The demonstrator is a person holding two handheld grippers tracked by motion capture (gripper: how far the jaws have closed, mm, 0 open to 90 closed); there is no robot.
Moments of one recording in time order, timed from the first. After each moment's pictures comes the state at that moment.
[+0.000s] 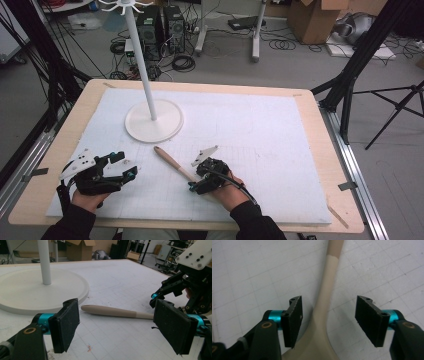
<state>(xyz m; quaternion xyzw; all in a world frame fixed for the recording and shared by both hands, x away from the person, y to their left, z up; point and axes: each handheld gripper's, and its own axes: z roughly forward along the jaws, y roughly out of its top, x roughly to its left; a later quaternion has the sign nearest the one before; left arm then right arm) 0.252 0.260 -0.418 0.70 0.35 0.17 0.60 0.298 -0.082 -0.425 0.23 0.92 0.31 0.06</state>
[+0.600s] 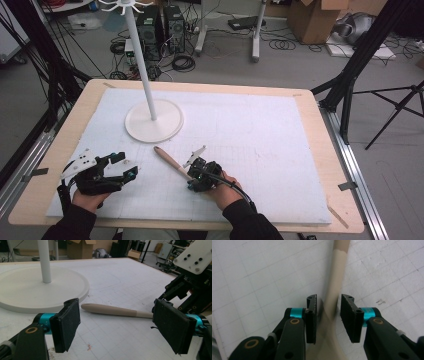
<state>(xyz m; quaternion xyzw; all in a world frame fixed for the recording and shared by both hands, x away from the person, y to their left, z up) 0.251 0.259 -0.418 0.70 0.36 0.17 0.60 0.293 -0.062 -0.420 0.24 0.93 0.25 0.07</state>
